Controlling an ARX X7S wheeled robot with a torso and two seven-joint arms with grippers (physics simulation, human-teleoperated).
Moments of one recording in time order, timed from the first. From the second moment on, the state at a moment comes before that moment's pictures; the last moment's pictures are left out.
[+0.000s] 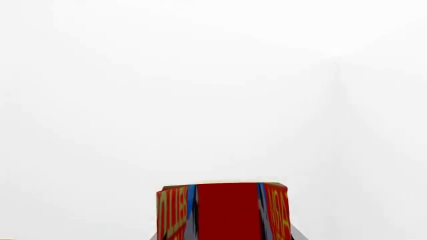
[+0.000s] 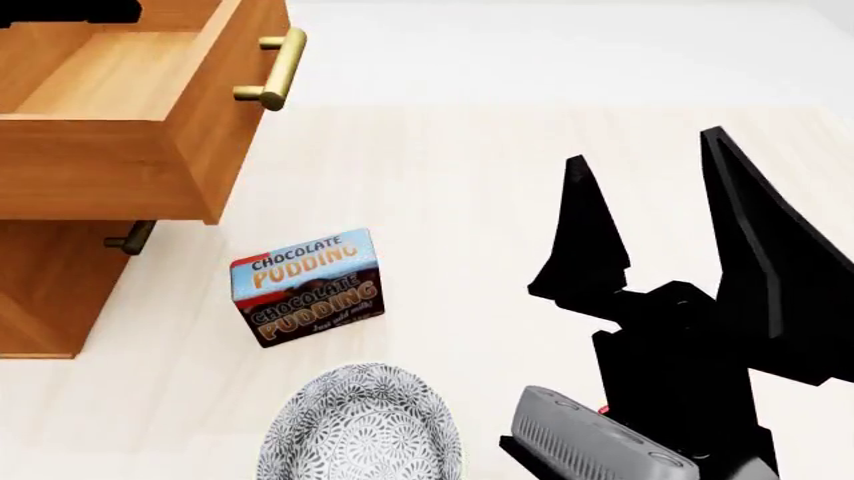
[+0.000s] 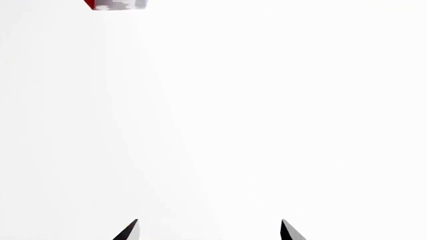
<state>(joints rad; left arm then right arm) -1.14 -0.99 0.43 0.57 -1.38 -0.24 -0.64 1.11 0.87 -1.64 -0.92 -0.49 1.15 0.99</state>
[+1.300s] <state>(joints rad) -1.12 -0.91 0.50 0.28 -1.06 -0.25 -0.65 1.08 0.85 -1.63 -0.95 -0.55 1.18 0.94</state>
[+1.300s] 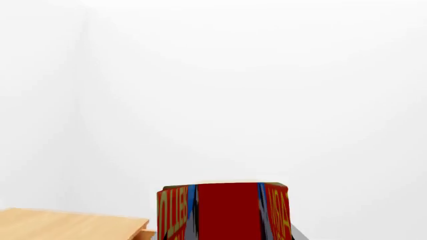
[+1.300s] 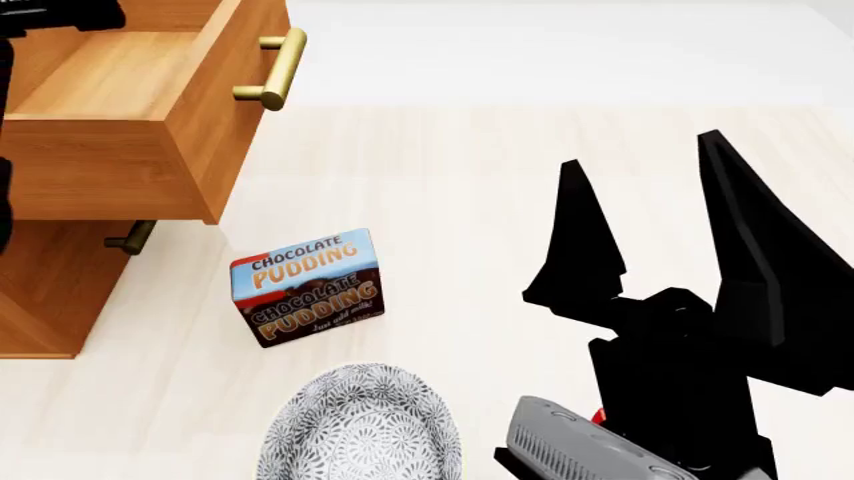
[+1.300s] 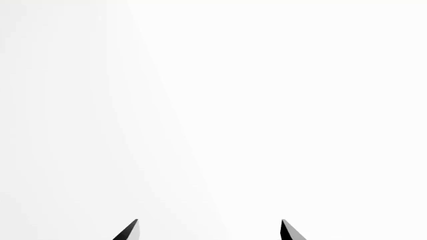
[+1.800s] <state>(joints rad) -1.09 -0.89 0.51 0.21 -1.03 -0.23 -0.64 1.06 0.85 -1.63 -0.95 -0.58 1.19 0.92</state>
